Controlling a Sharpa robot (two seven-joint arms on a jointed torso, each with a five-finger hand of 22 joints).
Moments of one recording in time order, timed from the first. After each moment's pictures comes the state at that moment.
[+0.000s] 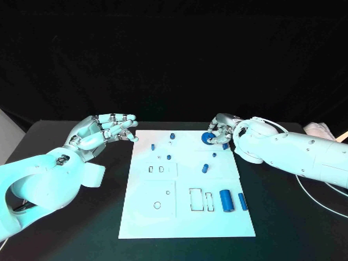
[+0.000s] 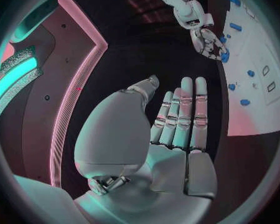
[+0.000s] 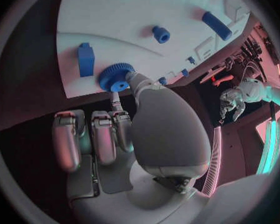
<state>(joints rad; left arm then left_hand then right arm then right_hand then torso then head) 1.25 -1.04 -0.01 1.77 -0.05 -0.30 0.43 1.43 -0.16 0.39 0.13 0.08 0.85 0.22 0.24 0.16 1.01 0.17 0.13 0.07 0.99 0.10 0.70 0.42 0.16 0.88 0.20 0.58 0.32 1.33 -0.68 -0.13 1.17 -1.32 -0.31 -0.25 1.44 -0.23 0.31 0.22 0.30 0.91 0.16 0.24 0.33 1.46 0.07 1.52 1.31 1.46 0.00 1.57 1.31 0.03 1.47 0.11 1.53 1.31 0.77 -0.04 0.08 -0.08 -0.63</state>
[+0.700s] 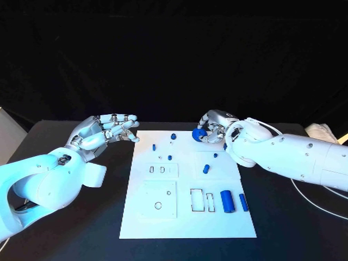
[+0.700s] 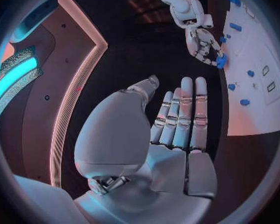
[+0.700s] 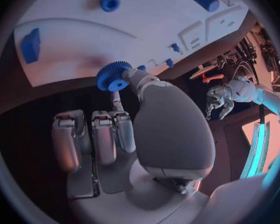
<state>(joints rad) 1.25 -1.03 -0.01 1.77 -0.05 -0.30 0.43 1.43 -0.16 0.39 0.13 0.08 0.85 0.22 0.24 0.16 1.01 0.17 0.13 0.07 0.99 0.10 0.70 0.42 0.16 0.88 0.20 0.58 0.32 1.34 -0.67 -0.13 1.30 -1.38 -0.45 -0.25 1.40 -0.25 0.44 0.20 0.42 0.95 0.15 0.26 0.33 1.47 0.06 1.53 1.31 1.47 -0.01 1.57 1.31 0.01 1.46 0.10 1.56 1.31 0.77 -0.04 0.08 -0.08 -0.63</state>
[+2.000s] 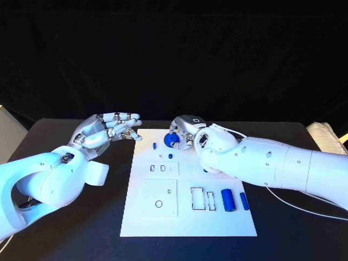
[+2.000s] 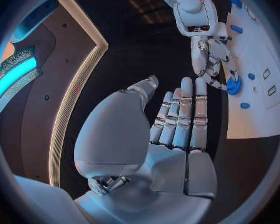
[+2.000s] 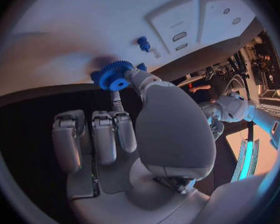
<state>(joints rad) 1.25 -1.02 -0.01 1.77 -0.05 -0.29 0.42 1.43 -0.16 0.39 0.13 0.08 0.85 0.22 0.24 0.16 1.01 0.17 0.13 0.07 0.99 0.10 0.70 0.42 0.16 0.87 0.20 0.59 0.33 1.30 -0.47 -0.13 1.23 -1.53 -0.45 -0.30 1.37 -0.26 0.45 0.19 0.36 0.96 0.15 0.26 0.33 1.47 0.06 1.53 1.31 1.46 -0.01 1.57 1.31 0.01 1.47 0.09 1.57 1.31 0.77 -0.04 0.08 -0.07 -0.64</state>
